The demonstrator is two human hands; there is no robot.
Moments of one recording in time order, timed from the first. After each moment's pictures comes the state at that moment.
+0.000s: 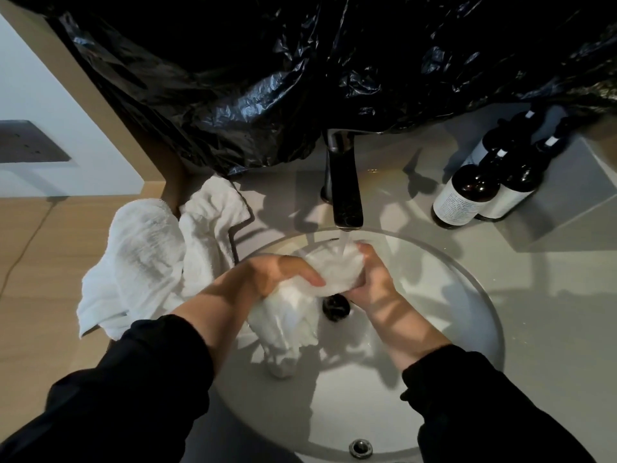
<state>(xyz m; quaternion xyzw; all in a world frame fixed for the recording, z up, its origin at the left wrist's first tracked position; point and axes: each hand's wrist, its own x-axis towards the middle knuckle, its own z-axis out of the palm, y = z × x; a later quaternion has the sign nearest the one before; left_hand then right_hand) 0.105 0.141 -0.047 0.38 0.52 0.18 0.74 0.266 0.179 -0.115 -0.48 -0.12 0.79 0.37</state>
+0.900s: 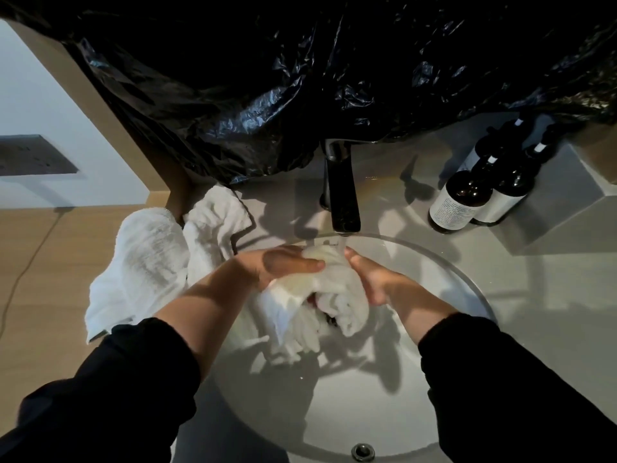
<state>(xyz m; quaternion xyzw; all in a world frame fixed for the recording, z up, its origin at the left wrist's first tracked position) 0.088 0.162 -0.051 0.44 0.47 0.16 0.75 0.277 0.192 -0.092 -0.51 -0.32 0.79 0.07</state>
